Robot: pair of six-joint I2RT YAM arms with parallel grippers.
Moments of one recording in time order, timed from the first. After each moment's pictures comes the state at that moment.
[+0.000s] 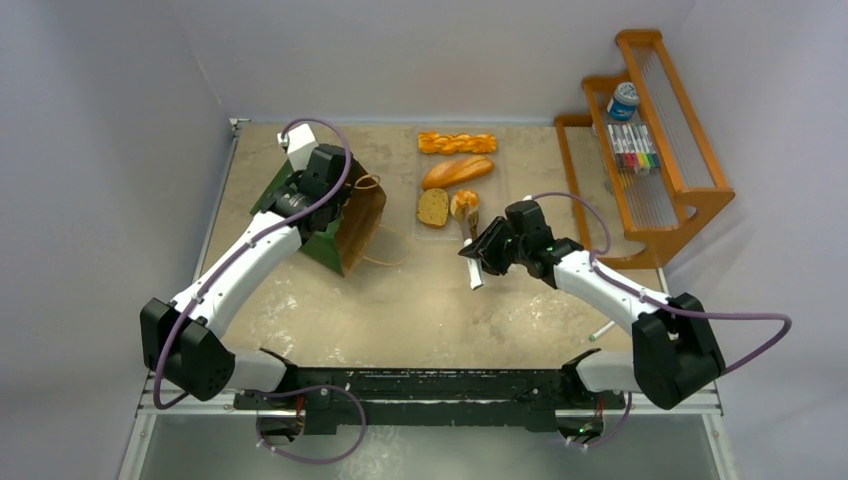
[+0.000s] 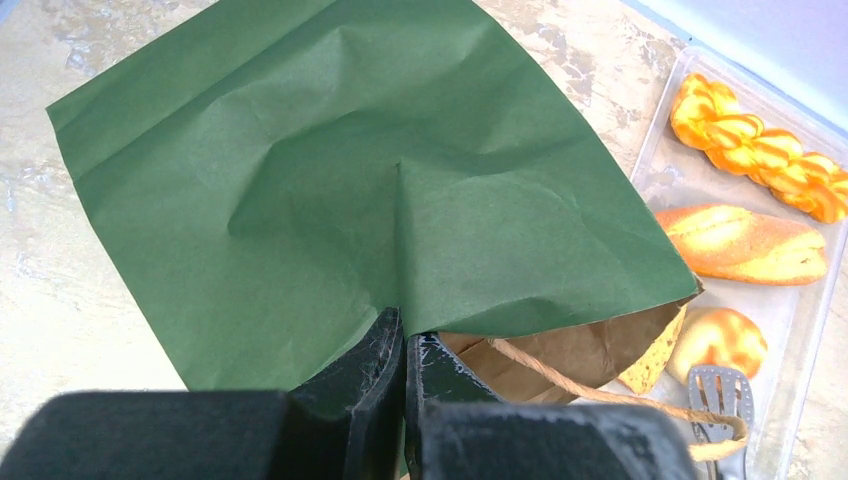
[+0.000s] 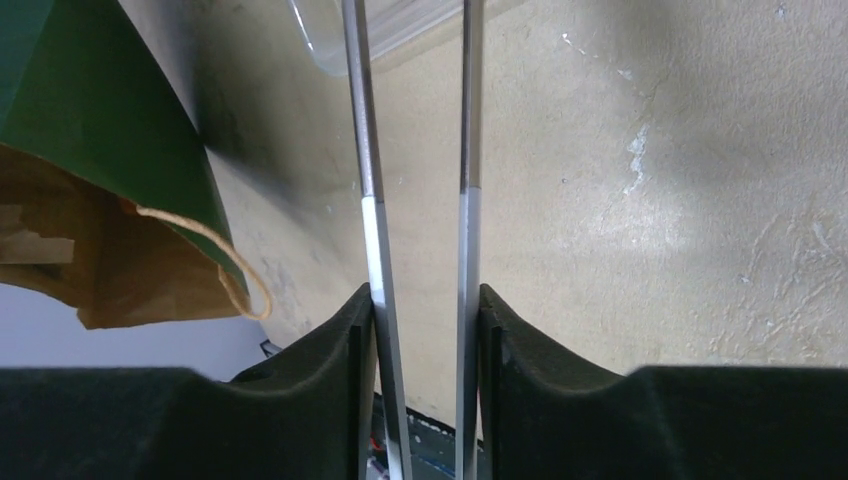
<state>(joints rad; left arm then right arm) -0.46 1.36 1.25 -0.61 -0.63 -0.75 0.48 1.31 0.74 -0.23 -0.16 1.14</state>
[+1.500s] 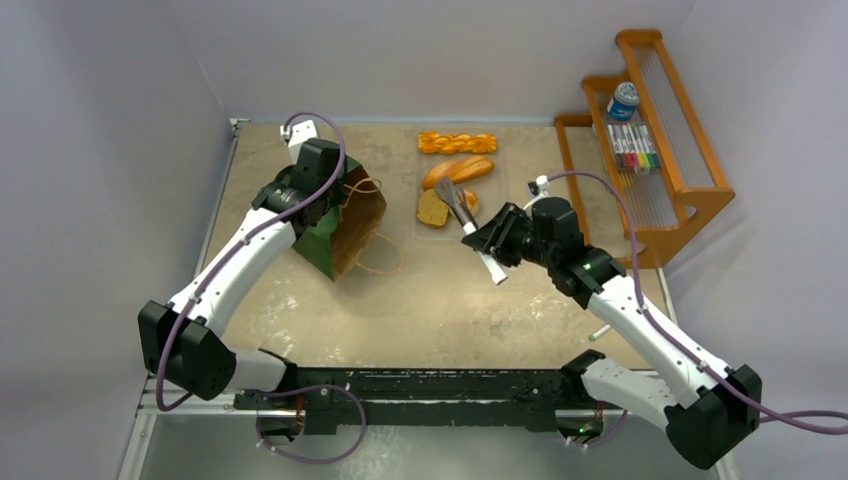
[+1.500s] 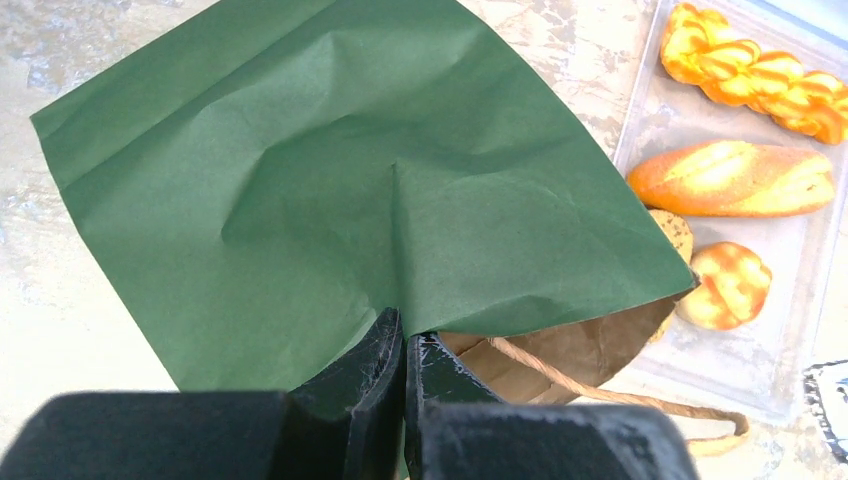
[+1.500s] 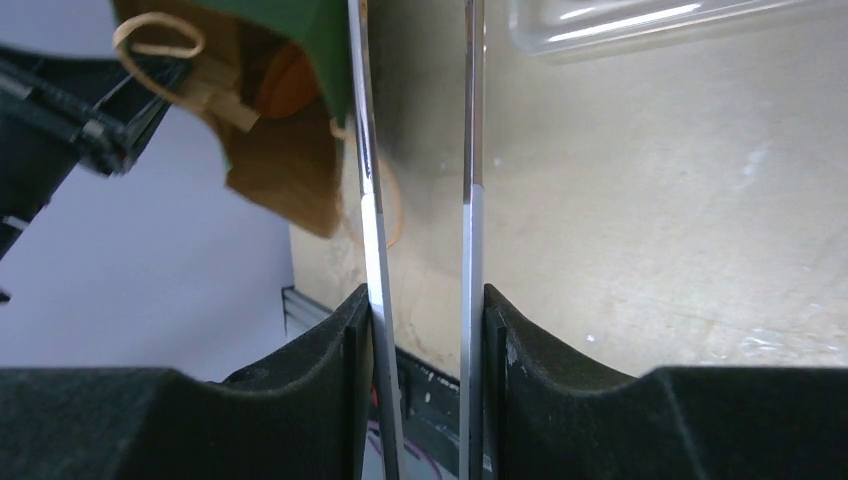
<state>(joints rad) -0.41 1.36 1.27 -0.62 -0.48 -0.61 0.51 0.98 0.82 -0.37 -0.16 1.00</state>
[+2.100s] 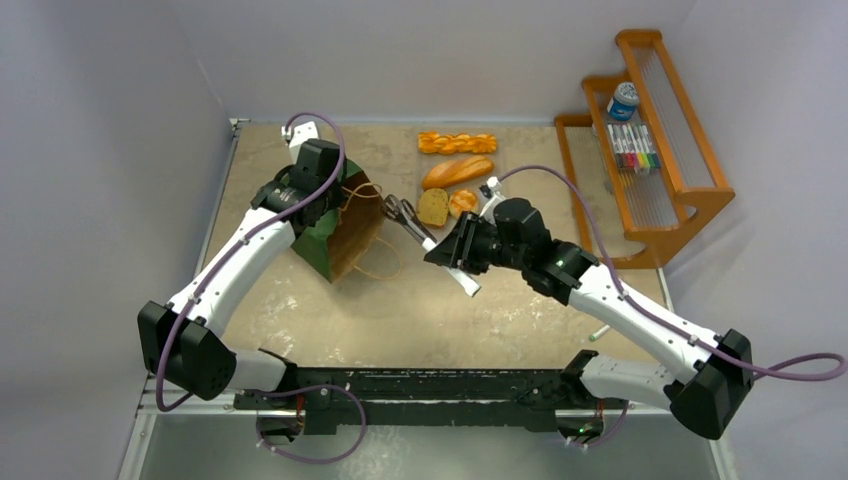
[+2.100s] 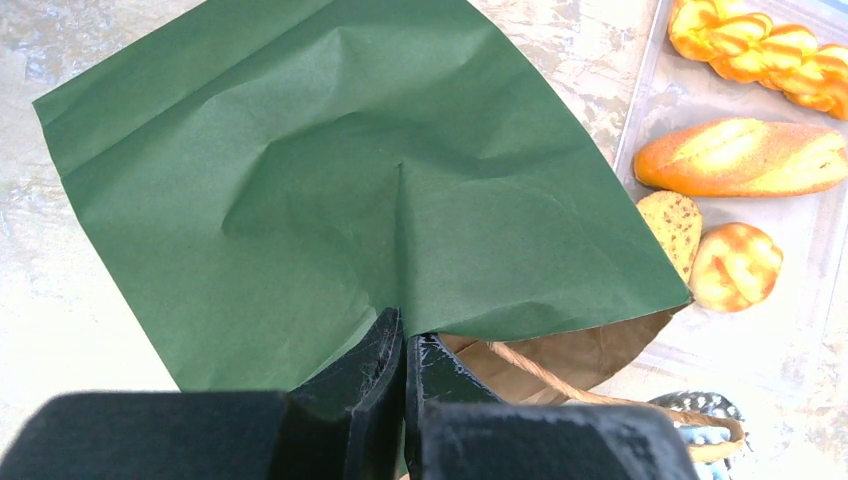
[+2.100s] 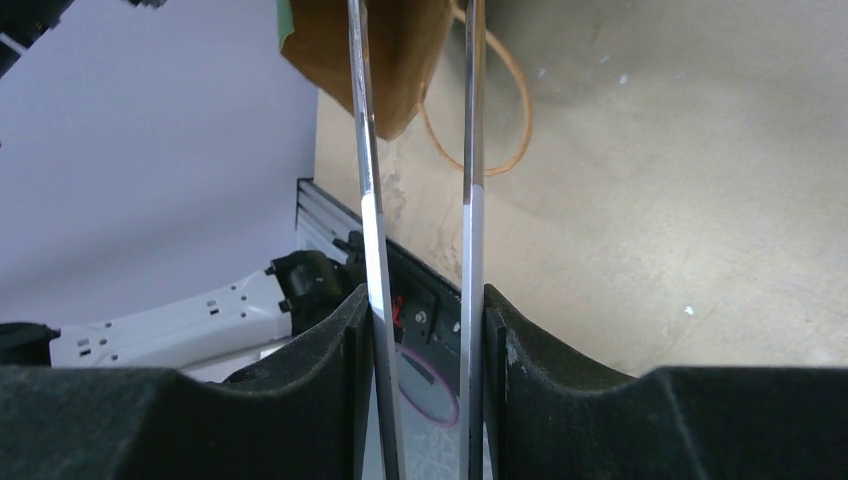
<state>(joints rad) -0.41 1.36 1.28 -0.66 -0.45 -0.60 0.75 1.10 0.93 -0.33 -0.20 0.98</state>
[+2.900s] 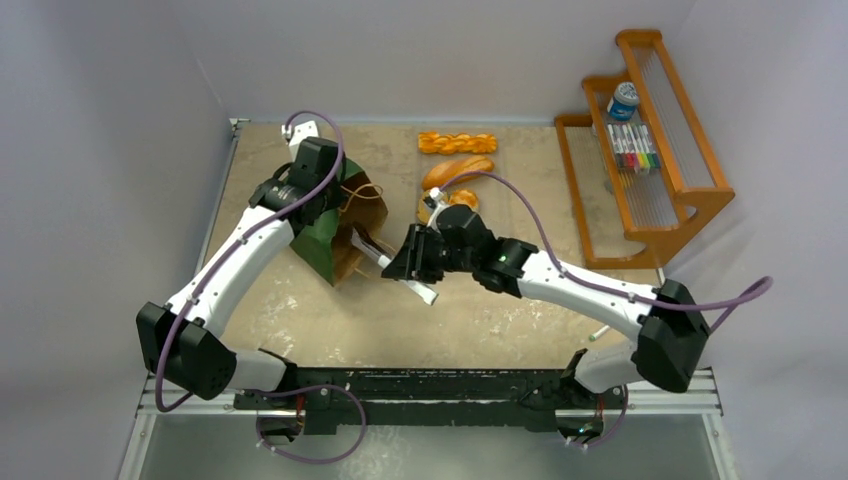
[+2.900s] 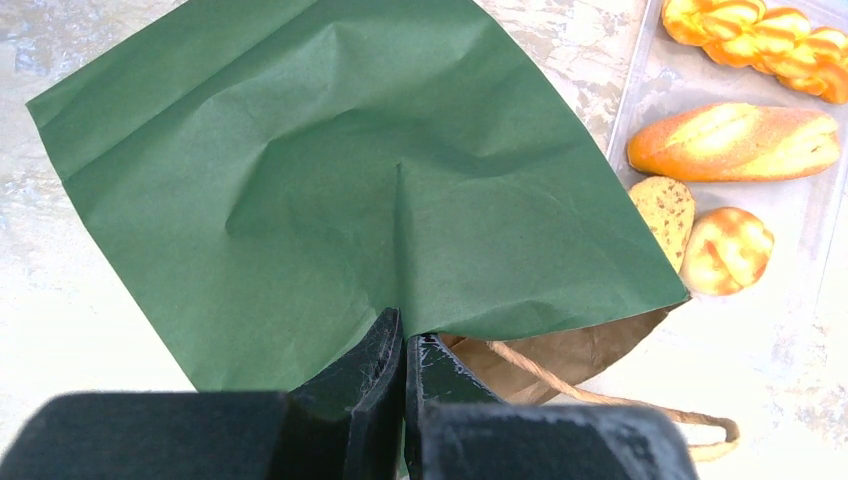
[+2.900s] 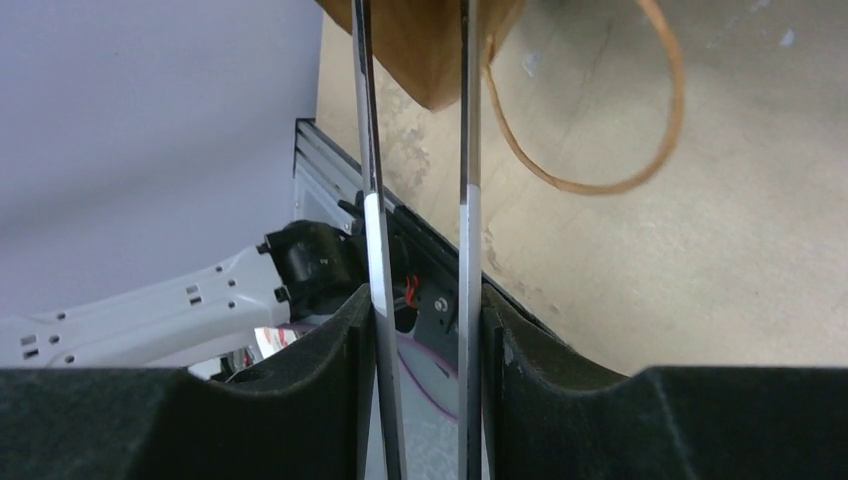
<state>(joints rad) -0.41 1.36 1.30 -0.69 -0.42 -0.61 0.93 1.37 1.01 -0.19 -0.20 1.01</state>
